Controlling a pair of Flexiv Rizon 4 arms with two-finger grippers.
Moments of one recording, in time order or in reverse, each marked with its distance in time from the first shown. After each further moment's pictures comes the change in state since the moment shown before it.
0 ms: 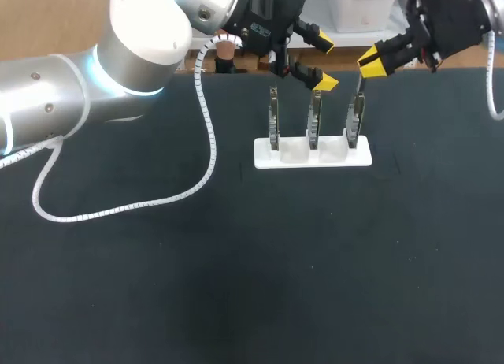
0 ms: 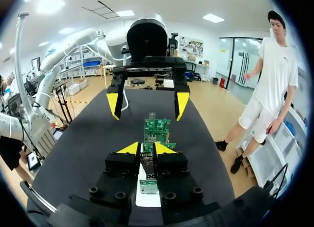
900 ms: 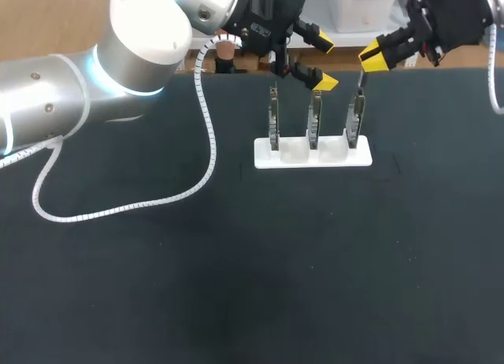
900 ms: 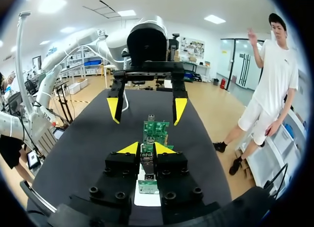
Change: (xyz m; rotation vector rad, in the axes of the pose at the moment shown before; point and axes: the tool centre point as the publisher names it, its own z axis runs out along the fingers) left arm 0.000 0.000 0.000 0.000 0.000 0.000; right arm -0.006 -0.001 -0.007 0.001 0.005 -0.010
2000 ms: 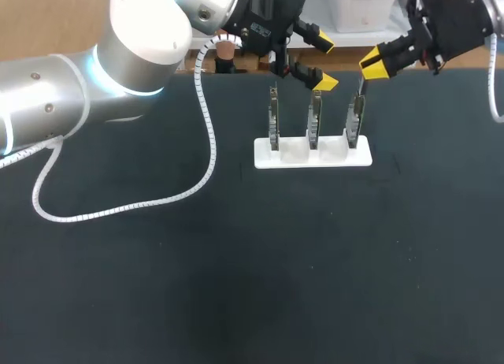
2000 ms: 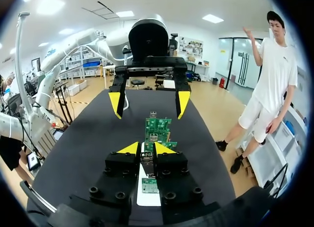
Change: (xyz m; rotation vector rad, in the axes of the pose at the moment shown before) left arm 0.000 0.000 0.000 0.000 0.000 0.000; right arm 0.008 0.003 0.004 0.002 -0.007 0.008
